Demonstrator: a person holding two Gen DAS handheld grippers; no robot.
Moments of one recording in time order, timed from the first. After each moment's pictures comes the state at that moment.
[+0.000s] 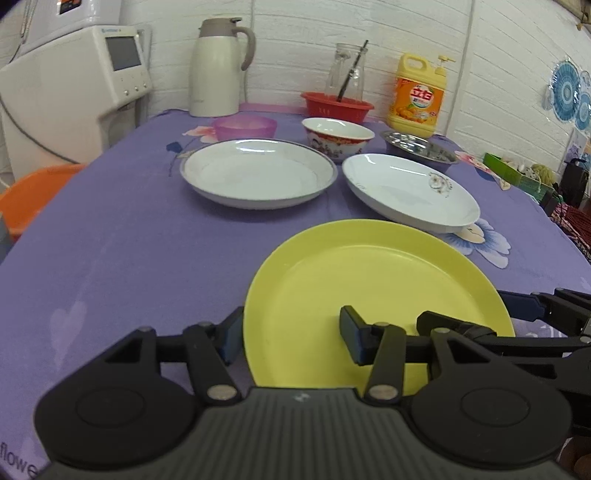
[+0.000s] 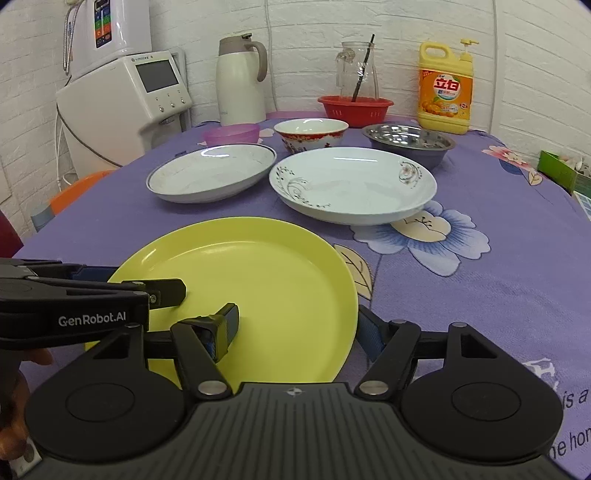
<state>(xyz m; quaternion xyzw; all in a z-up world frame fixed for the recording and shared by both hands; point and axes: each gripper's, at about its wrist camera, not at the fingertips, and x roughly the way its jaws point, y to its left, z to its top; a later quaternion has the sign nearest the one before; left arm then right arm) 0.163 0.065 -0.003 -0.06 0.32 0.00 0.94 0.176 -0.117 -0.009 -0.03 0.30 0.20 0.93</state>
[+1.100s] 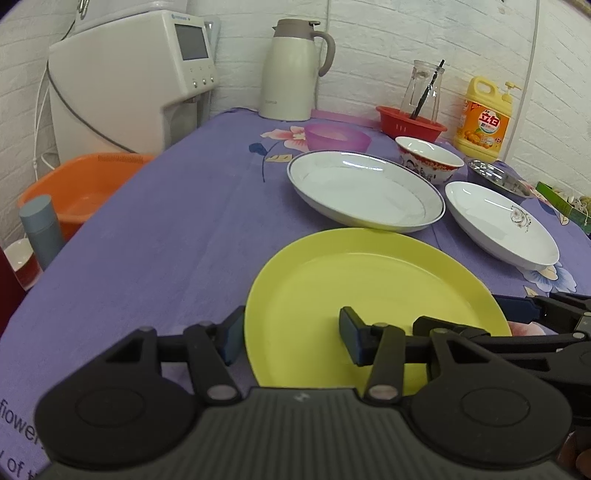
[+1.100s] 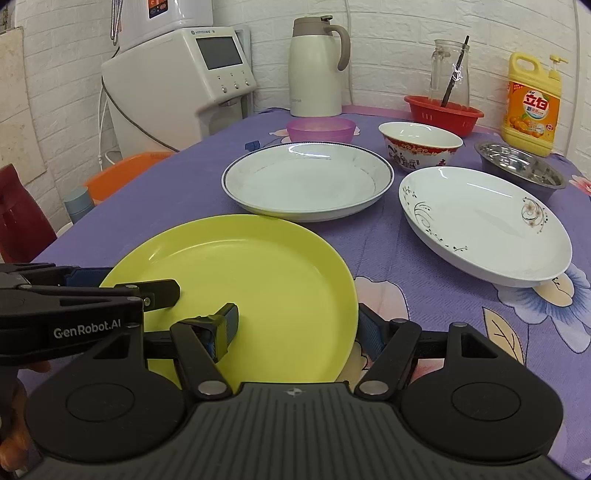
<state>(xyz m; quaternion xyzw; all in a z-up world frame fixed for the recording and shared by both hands) 0.174 0.138 -0.009 -0.09 0.31 0.06 0.94 0.217 -0.037 -0.013 -0.05 0.32 0.27 0.91</state>
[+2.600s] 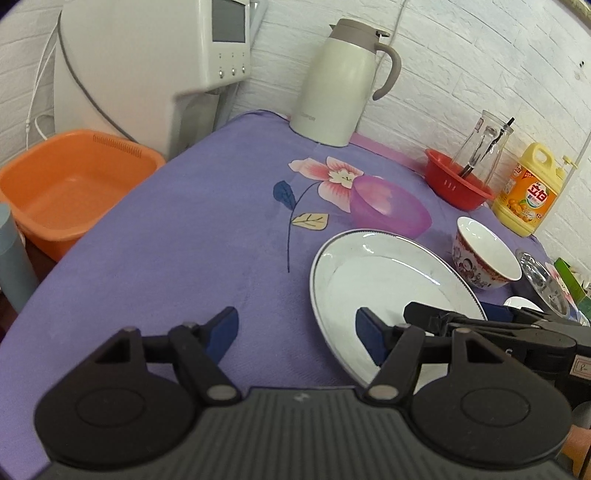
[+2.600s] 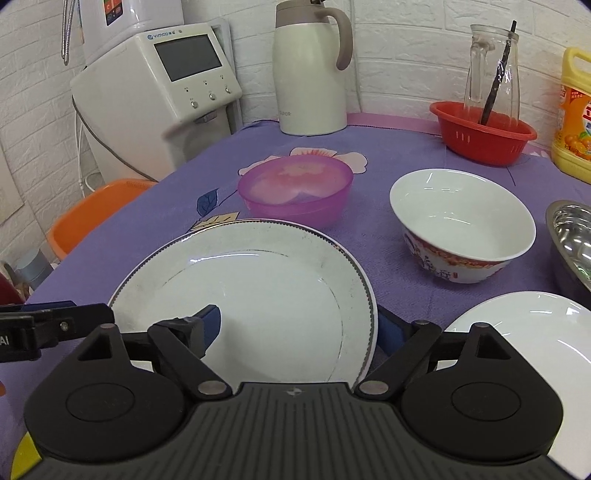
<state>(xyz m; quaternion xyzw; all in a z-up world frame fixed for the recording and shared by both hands) 0.295 0.203 0.015 -0.19 0.32 0.09 0.93 0.385 0.000 0.001 -0.04 0.33 0.30 0.89</state>
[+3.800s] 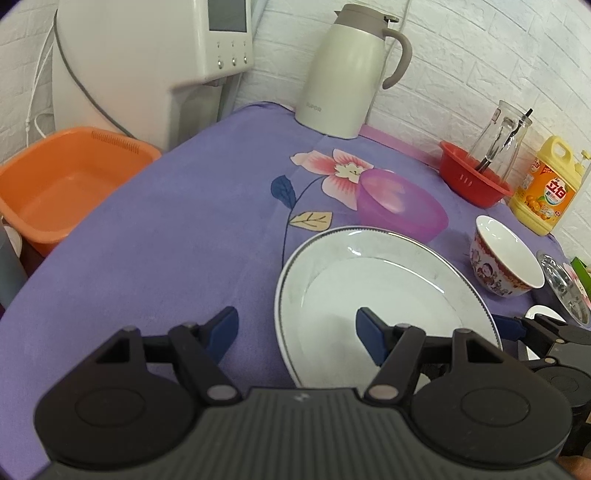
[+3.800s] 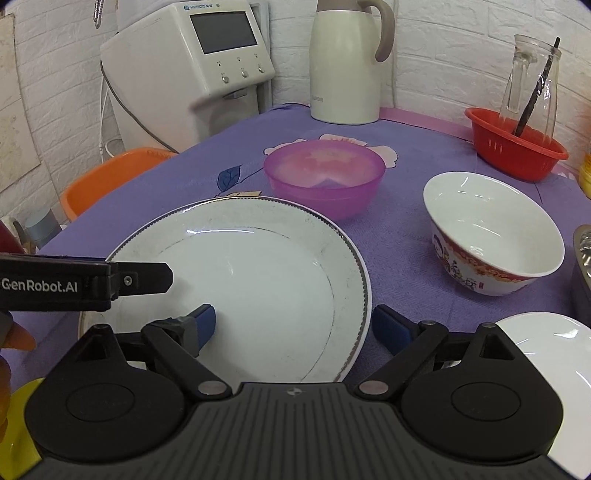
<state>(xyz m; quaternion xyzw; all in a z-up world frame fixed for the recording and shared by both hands) 0.327 0.196 0.005 -0.18 0.33 0.11 0.92 0.386 0.010 -0.008 -0.09 0.34 0.34 0.87</state>
